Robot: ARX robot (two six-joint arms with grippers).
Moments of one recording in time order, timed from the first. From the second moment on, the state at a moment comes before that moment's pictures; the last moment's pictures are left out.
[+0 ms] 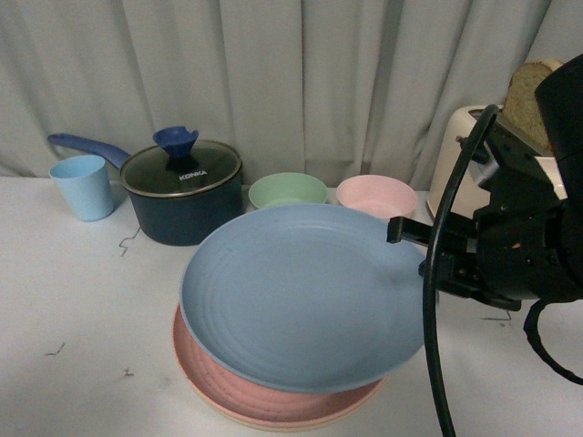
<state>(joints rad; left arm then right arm) 0.00 0.01 0.01 0.00 0.00 -0.01 0.30 1.86 0.89 0.21 -0.11 0.46</state>
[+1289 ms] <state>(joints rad) 0.00 0.01 0.01 0.00 0.00 -0.01 0.35 1.95 0.94 0.22 -0.08 0.49</state>
